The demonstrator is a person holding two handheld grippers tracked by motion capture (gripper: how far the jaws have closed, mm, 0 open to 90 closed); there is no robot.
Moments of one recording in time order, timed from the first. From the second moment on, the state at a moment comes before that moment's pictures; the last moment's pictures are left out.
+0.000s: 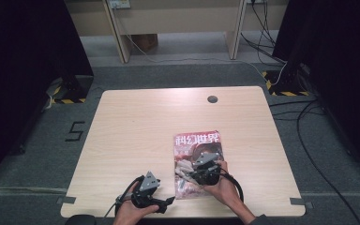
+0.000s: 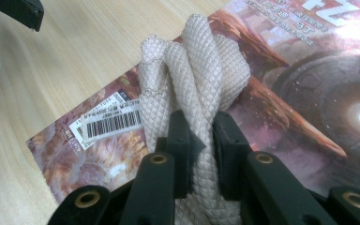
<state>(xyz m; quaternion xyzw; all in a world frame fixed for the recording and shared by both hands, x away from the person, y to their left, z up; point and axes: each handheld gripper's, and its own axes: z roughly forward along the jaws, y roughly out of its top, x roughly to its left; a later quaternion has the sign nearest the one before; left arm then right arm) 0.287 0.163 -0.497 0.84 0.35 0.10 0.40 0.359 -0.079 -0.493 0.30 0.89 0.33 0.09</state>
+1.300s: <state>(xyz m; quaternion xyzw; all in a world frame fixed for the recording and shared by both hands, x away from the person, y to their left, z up) 0.277 0.182 -0.490 0.82 0.38 0.11 0.42 0.320 -0.051 -0.494 0.25 0.91 0.34 0.07</state>
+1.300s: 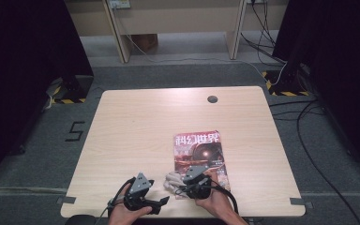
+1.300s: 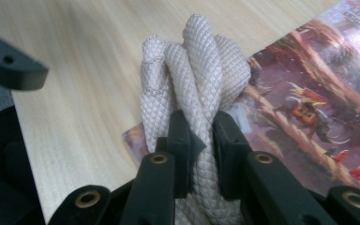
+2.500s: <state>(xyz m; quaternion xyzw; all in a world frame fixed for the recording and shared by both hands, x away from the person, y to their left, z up) 0.287 0.202 -0.486 0.79 0.42 0.13 0.42 0.305 -0.044 -0.494 0.22 0.91 0.34 0.06</state>
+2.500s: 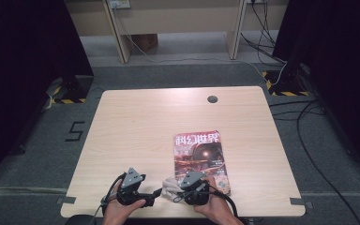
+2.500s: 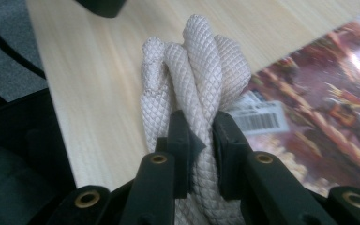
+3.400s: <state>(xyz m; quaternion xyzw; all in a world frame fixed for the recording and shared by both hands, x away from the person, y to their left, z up) 0.287 0.191 -0.491 0.81 0.41 0.12 0.41 0.330 -0.105 -0.492 0.30 0.89 0.33 0.10</state>
